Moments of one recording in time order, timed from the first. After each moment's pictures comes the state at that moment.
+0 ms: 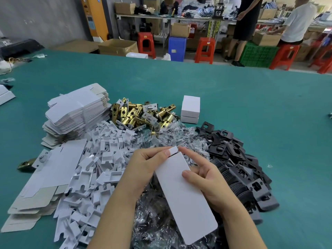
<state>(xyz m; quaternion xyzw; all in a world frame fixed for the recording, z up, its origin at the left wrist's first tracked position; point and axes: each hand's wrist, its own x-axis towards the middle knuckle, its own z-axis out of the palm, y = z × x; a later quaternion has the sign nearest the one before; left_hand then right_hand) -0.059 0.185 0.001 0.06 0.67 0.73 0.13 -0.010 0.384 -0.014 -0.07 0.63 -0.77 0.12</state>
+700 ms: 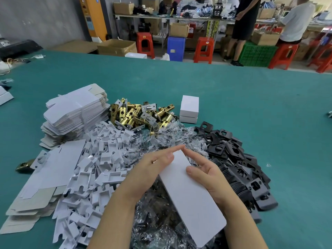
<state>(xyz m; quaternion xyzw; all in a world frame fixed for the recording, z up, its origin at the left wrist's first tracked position) -0.052 0.188 0.009 0.18 0.69 0.67 0.21 -0.013 0.386 -0.012 -0.02 0.58 -0.80 0.15</state>
